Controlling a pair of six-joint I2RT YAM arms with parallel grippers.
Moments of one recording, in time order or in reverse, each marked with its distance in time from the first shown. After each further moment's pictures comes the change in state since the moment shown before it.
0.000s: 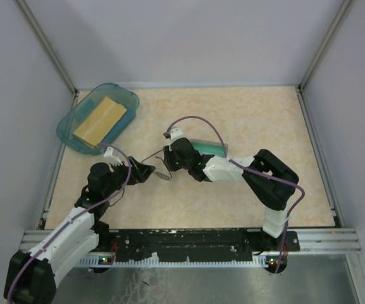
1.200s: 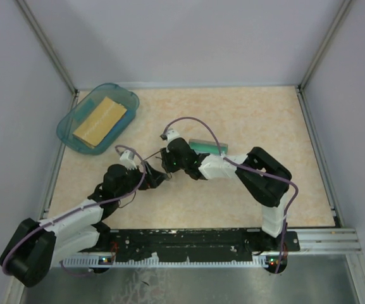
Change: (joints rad) left arm -0.204 0.243 -0.036 0.183 -0.070 -0.072; right arm 0.000 0.068 0.064 -0.050 -0.038 0.001
